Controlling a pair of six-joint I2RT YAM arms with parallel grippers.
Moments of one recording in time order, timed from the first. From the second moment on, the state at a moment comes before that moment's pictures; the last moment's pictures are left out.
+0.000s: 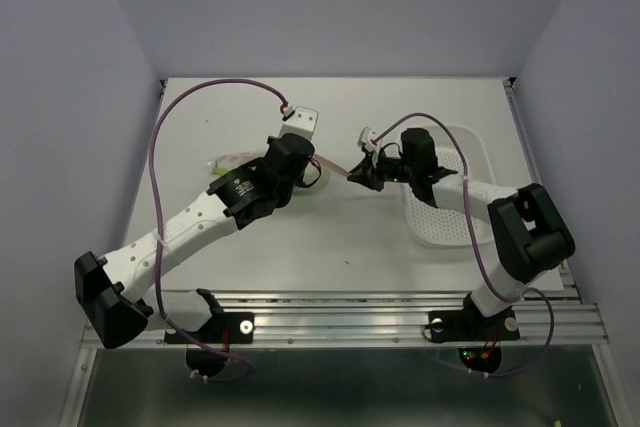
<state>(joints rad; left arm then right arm) -0.87 1.24 1.20 -0.56 -0.62 -0.23 0.42 1.64 0.87 0.34 -0.73 -0.37</state>
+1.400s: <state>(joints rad) -0.86 1.32 1.14 -0.50 -0.46 -0.25 0.41 1.36 0.86 0.16 -0.44 0.02</state>
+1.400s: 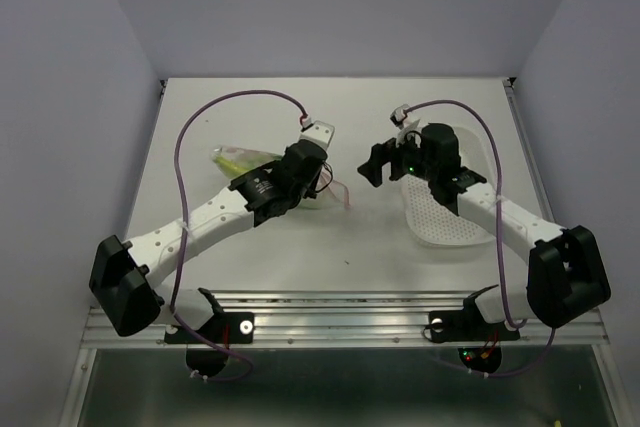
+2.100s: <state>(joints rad) -0.93 1.37 1.14 -0.53 -0.44 -0.25 0.43 1.30 0.74 0.12 -0.58 0.59</state>
